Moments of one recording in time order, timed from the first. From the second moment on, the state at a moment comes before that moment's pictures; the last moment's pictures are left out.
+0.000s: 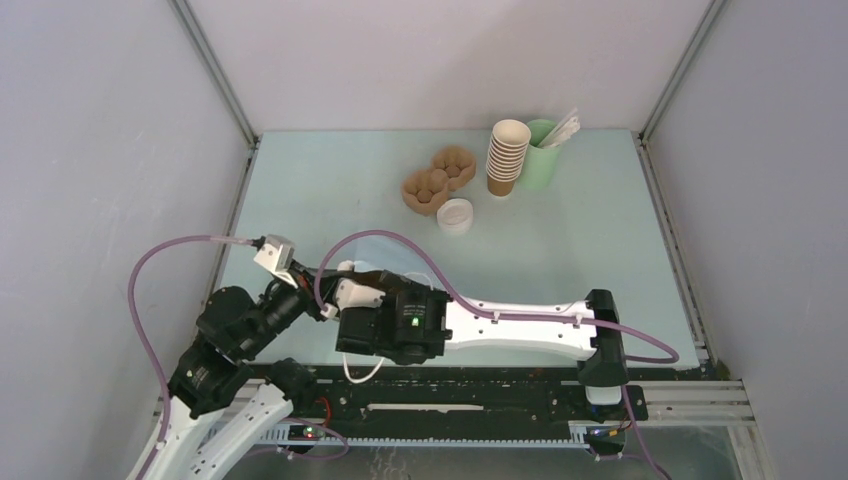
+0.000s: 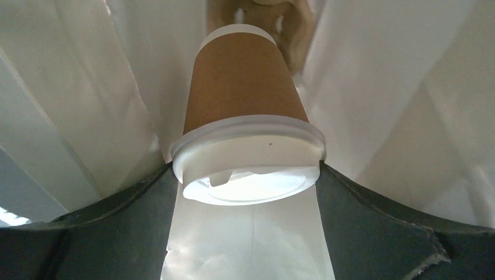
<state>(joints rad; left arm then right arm) -0.59 0.32 0.78 -0.55 0.09 -0.34 1.51 1.90 1.95 -1.33 0.68 0.17</state>
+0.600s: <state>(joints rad) -0.59 0.26 0.71 -0.51 0.10 -0.36 1.50 1.88 1.80 -1.21 0.74 0.20</state>
